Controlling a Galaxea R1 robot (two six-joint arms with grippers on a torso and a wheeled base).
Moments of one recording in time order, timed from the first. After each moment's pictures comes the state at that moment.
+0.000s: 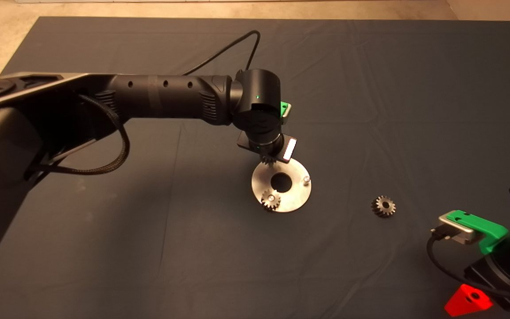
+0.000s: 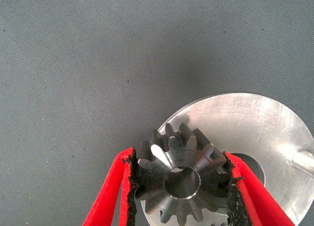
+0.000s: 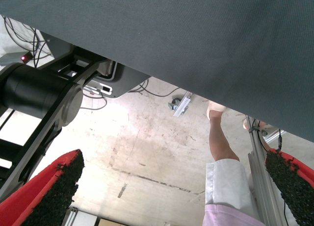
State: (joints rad) left arm -0.36 2.90 -1.28 0.60 1.40 -1.23; right arm 0.35 1.99 -0.44 0.08 -1.53 1.23
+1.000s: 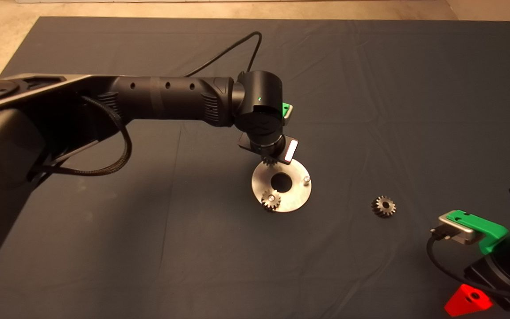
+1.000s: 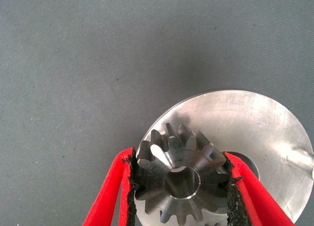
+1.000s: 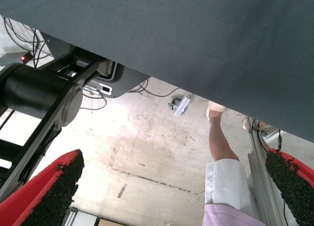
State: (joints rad) left arm -0.35 2.91 -1.28 0.60 1.40 -1.23; right arm 0.35 1.99 -0.44 0.08 -1.53 1.23
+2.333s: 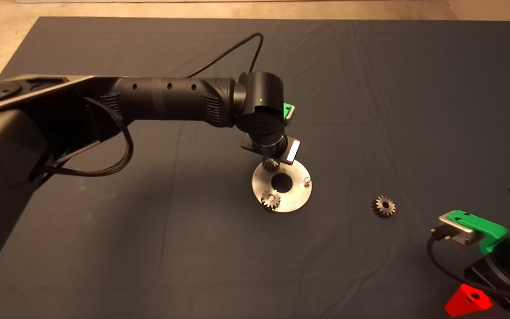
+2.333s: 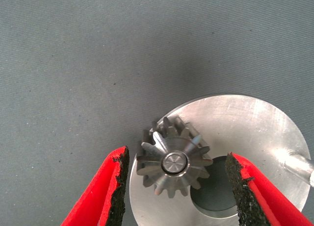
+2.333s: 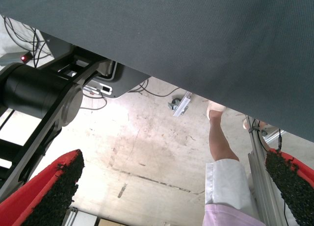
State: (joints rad) left arm -0.35 2.91 -1.28 0.60 1.38 -1.23; right arm 0.35 1.99 -0.44 0.08 -1.53 1.23
